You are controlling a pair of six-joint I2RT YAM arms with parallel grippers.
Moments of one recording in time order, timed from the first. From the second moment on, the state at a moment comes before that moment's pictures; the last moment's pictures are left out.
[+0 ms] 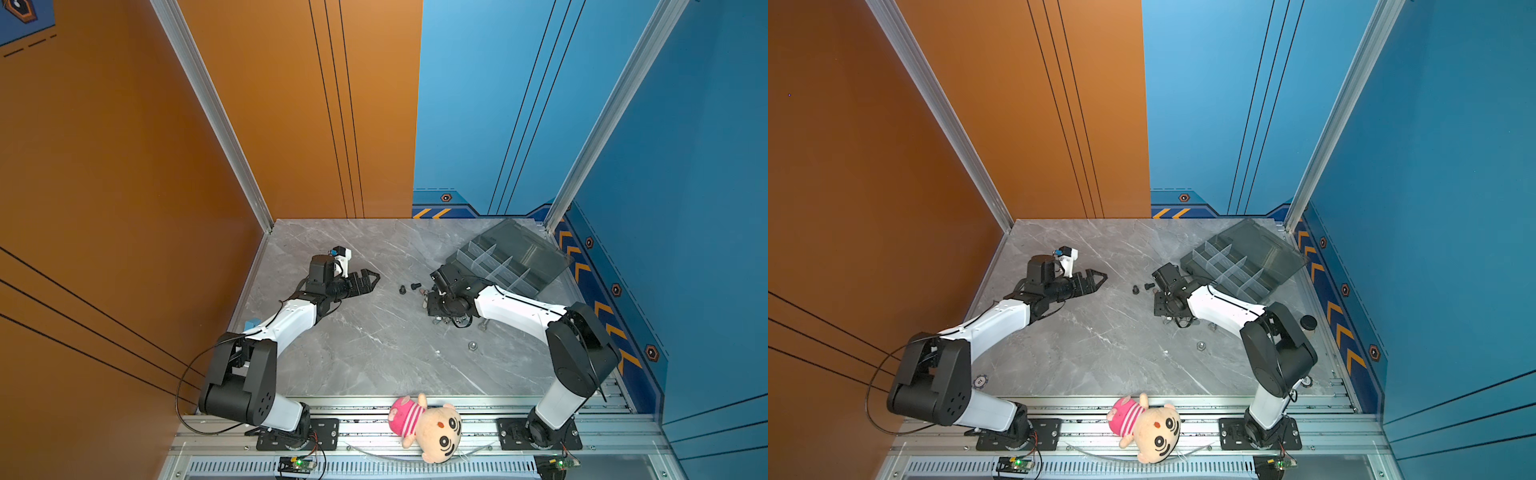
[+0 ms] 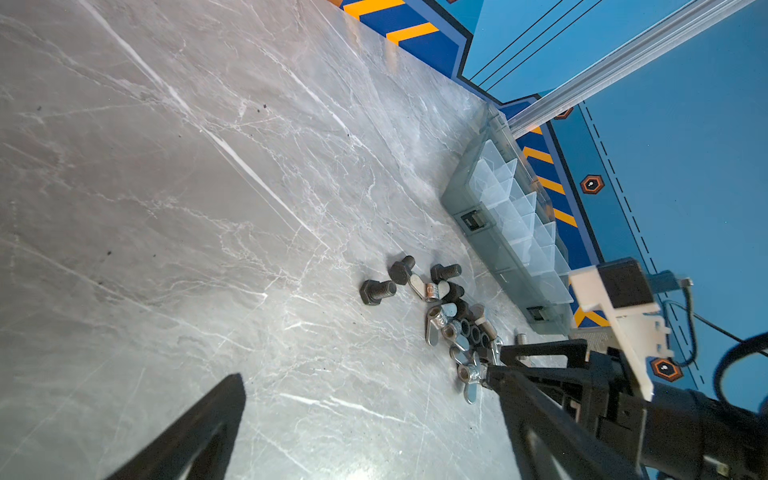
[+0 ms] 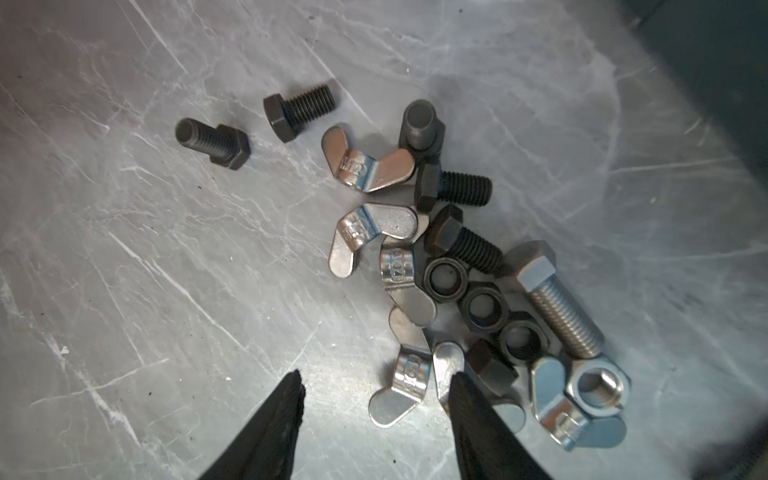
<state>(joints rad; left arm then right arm) -0.19 1.47 0.81 0.06 0.48 -0.51 0.64 1.73 1.13 -0.50 0.06 0.60</state>
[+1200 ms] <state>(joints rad) -0.19 1.50 0.82 0.02 0.50 -0.52 0.64 1.83 1.14 -0.50 0.05 0.63</state>
